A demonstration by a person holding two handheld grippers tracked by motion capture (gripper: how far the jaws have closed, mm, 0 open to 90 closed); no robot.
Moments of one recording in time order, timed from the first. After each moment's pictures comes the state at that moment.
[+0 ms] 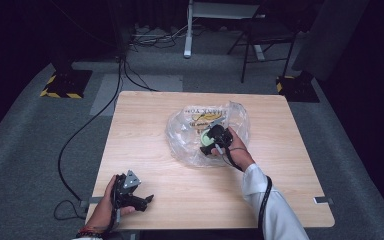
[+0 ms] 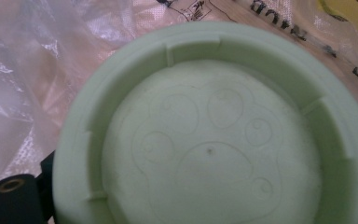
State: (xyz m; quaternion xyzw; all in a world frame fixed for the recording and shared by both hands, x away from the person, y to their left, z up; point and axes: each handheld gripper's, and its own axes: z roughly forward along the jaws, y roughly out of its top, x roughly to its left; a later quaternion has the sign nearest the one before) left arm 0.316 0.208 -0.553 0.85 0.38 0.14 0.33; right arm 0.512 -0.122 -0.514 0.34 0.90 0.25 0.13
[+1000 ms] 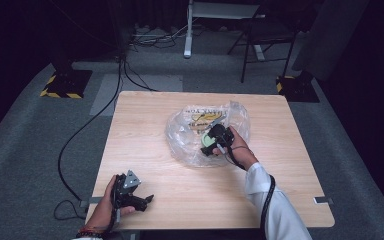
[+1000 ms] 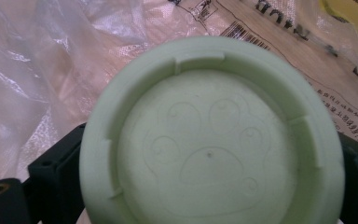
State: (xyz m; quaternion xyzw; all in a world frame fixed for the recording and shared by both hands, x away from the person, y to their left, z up) left arm 0.316 0.208 -0.553 0.85 0.38 0.14 0.33; right arm 0.510 -0.125 -0.504 0.33 0.91 0.24 0.12
